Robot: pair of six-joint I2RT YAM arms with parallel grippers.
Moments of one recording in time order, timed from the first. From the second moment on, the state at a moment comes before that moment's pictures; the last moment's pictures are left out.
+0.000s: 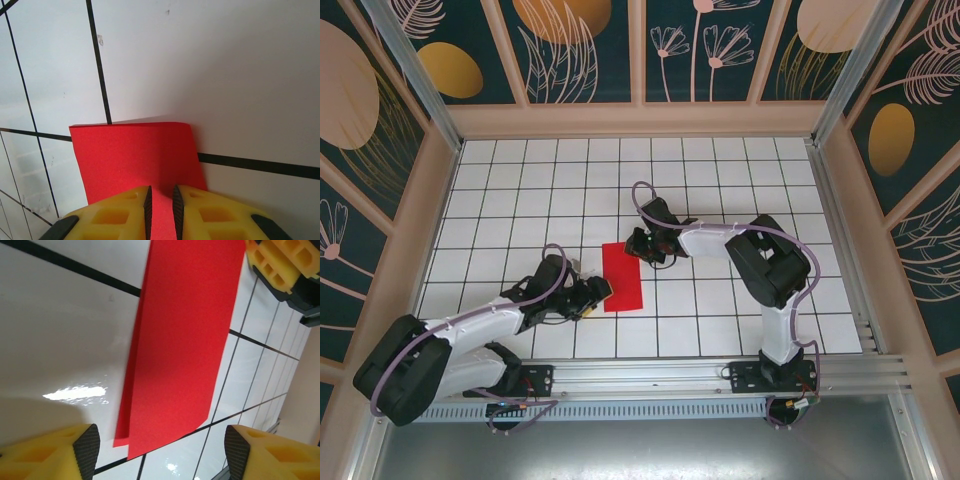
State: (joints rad) left arm -0.61 1.17 0.31 0.03 0.41 -1.16; right arm 0.72 1.96 1.13 -0.13 -0.26 0.94
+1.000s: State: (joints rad) left arm -0.64 1.26 0.31 0.21 0.48 -1.17; right arm 0.71 1.96 1.10 -0.09 -0.30 0.94
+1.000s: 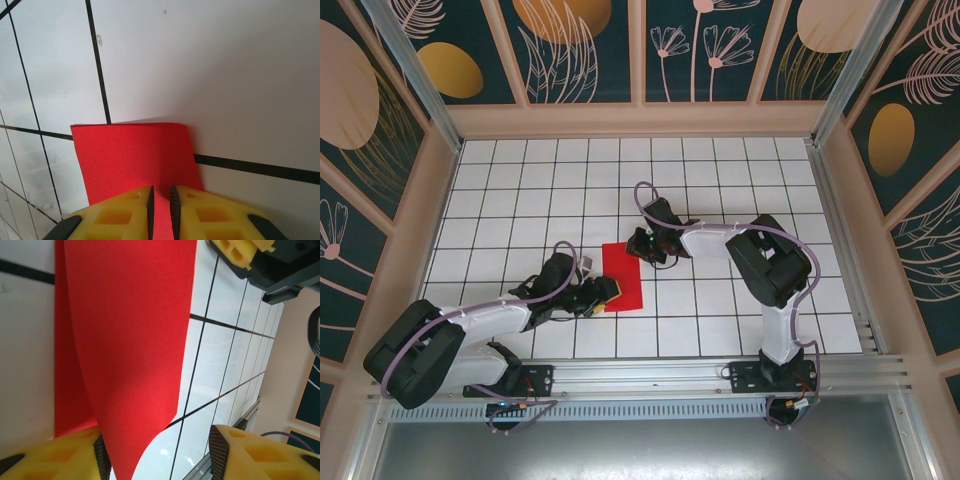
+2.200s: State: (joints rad) left arm -0.64 1.34 0.38 0.26 0.47 -1.10; right arm 0.77 1.89 1.01 -0.10 -0.39 0.85
